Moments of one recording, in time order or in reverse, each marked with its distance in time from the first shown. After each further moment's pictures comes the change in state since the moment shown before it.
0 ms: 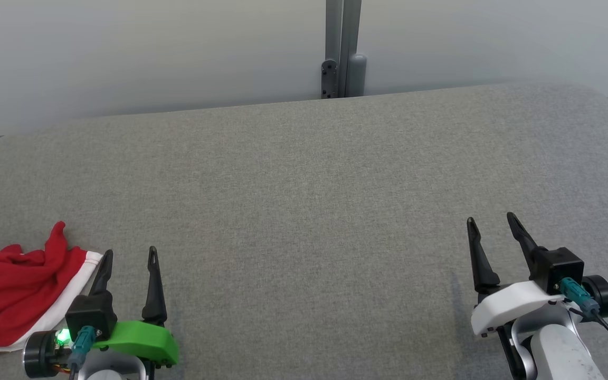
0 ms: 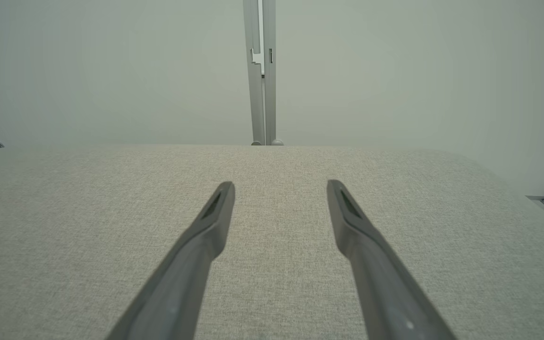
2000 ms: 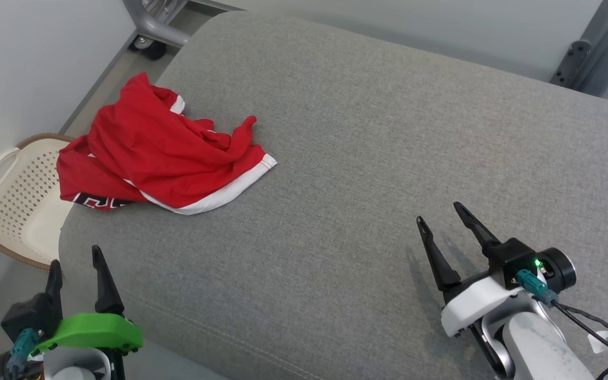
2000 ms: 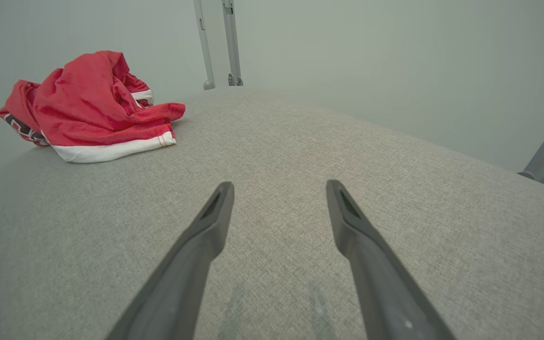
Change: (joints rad) left arm -0.018 0.002 0.112 0.035 -0.185 0.065 -0.002; right arm -0.052 -0.082 0.243 -0.013 0.033 0.000 -0.001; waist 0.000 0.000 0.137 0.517
